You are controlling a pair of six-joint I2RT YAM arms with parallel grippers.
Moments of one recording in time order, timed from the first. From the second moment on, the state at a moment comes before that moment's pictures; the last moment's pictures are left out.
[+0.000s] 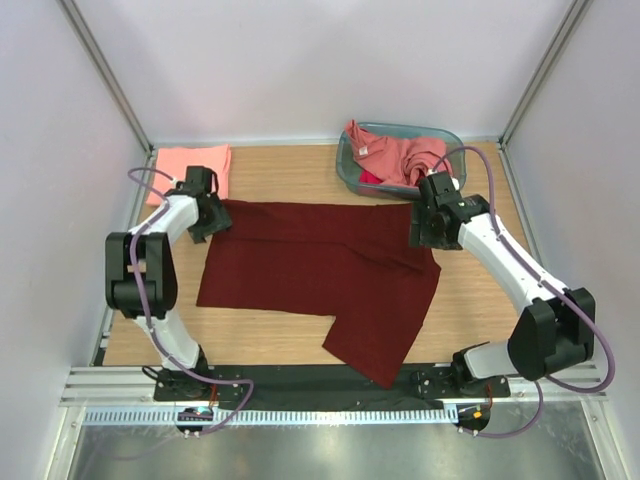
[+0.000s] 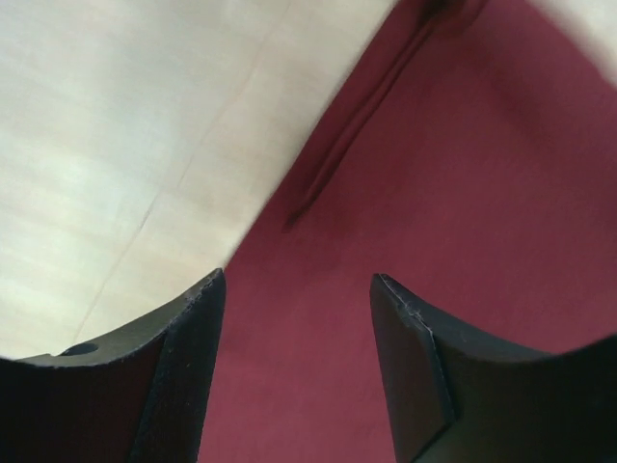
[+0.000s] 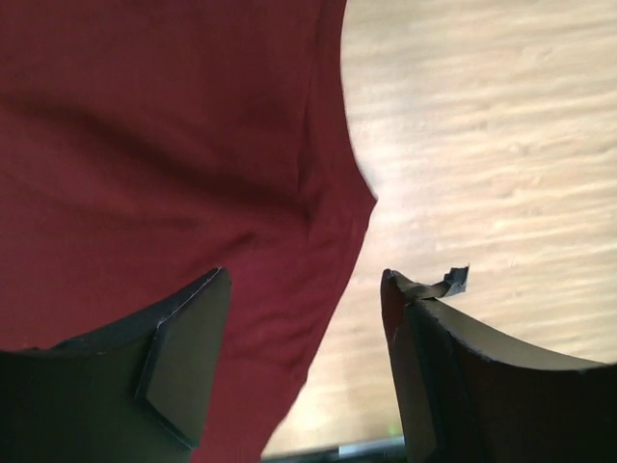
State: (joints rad) left arm -0.02 1.82 1.26 -0.55 -0.17 -0.50; right arm 0.30 1.39 1.14 -0.84 0.29 0.36
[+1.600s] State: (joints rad) left arm 0.13 1.50 0.82 -0.97 -0.08 -0.86; right arm 1.20 1.51 0.93 -0.81 0.15 0.79
